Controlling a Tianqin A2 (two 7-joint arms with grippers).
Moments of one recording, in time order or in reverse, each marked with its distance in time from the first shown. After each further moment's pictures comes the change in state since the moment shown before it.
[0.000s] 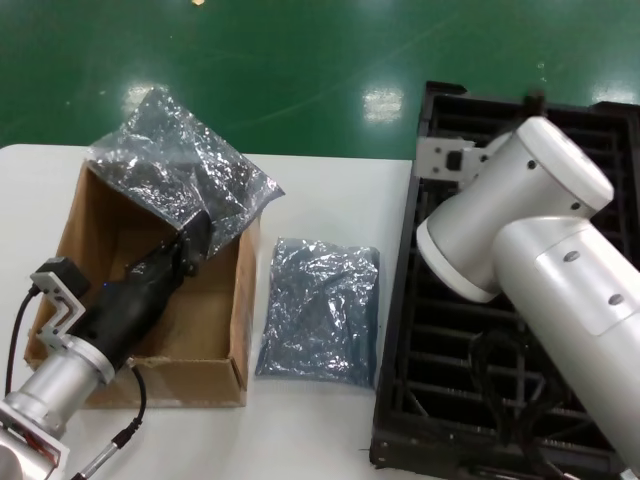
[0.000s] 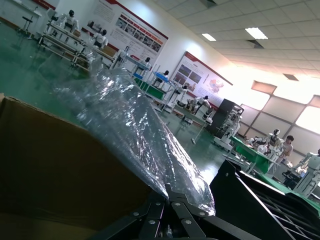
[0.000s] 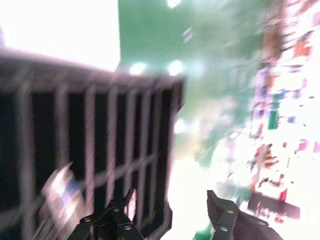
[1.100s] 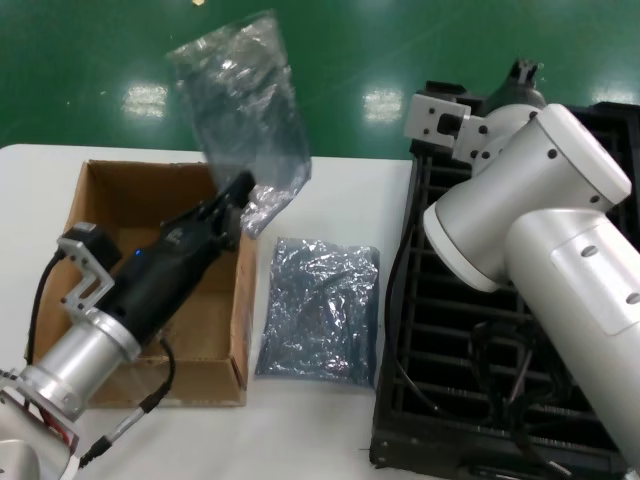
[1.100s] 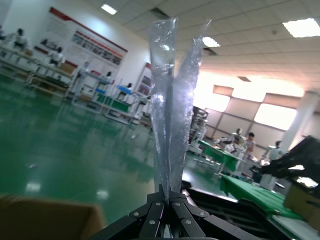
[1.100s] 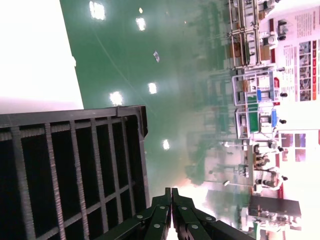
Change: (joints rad) left arm 0.256 0.075 0.120 -0.664 0.040 -0.132 -0.245; right arm -0.010 0.000 0.041 0.062 0.000 -0.119 0.137
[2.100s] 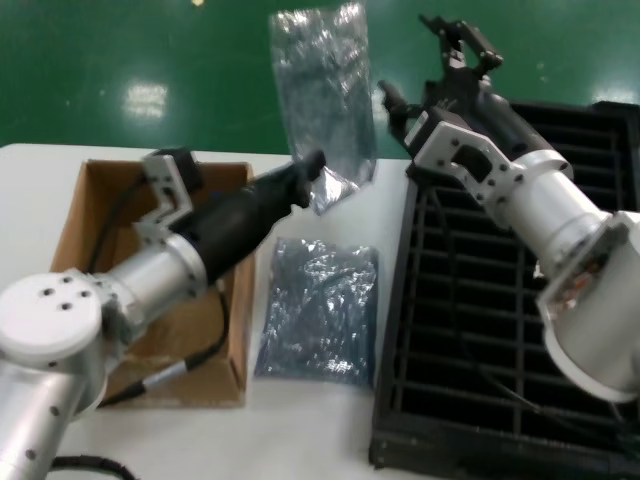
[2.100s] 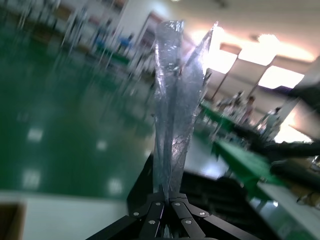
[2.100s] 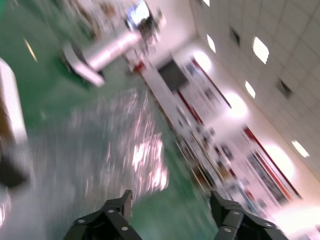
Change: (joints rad) left arm -0.064 -0.105 0.478 -0.377 0.305 -0.422 -0.751; right arm -0.145 0.361 -0.212 0.255 0.000 -0.713 0.655
